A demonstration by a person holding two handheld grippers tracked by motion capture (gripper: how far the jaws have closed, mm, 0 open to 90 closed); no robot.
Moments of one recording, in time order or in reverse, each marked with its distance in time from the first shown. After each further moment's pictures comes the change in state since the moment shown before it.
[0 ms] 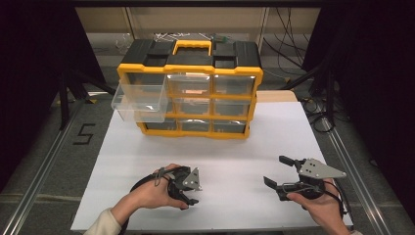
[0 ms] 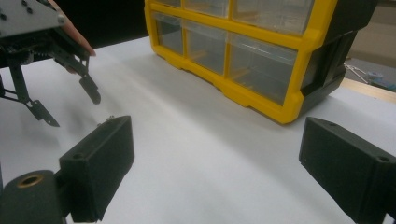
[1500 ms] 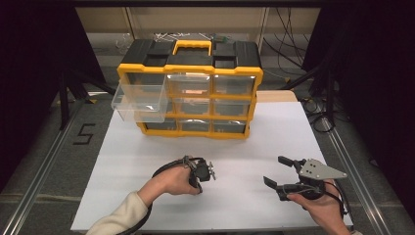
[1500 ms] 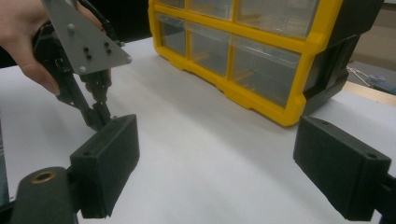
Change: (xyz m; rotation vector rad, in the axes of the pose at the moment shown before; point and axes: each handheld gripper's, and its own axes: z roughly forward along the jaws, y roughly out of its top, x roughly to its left) left arm 0.025 0.039 0.033 0.302 -0.087 -0.109; right arm 0.002 0.001 0.001 -0.031 0.012 -0.006
